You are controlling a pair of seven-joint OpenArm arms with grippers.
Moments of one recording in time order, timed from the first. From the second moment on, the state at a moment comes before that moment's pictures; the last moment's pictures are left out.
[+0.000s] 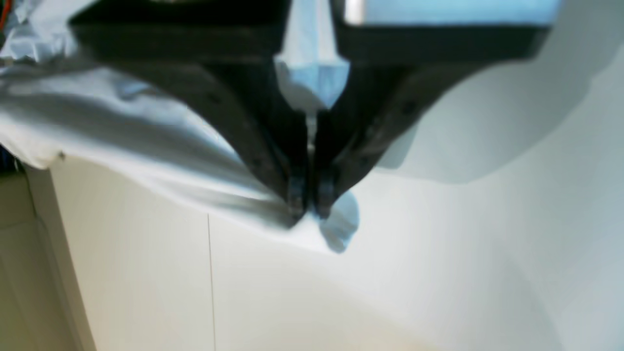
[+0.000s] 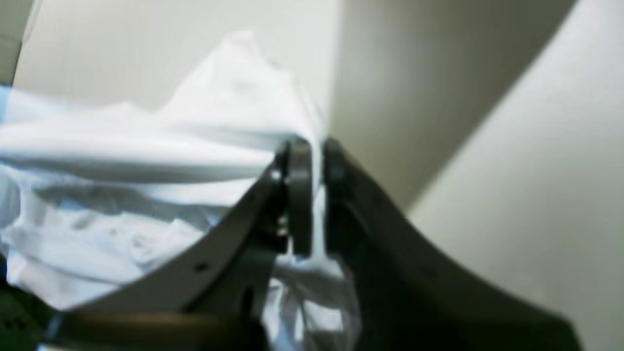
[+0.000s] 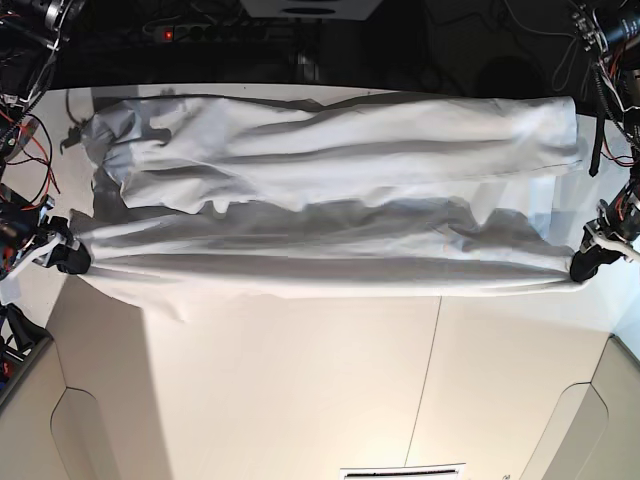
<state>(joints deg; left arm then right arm) -5.1 -26.5 -33.5 54.1 -42.5 -39.0 33.2 6.2 18.8 30.0 77.0 43.6 31.9 -64.6</state>
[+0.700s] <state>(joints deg) 10.8 -26.7 -34.9 73.9 -46.0 -38.8 42.8 0.3 18.9 32.1 85.2 53.8 31.8 -71.9</state>
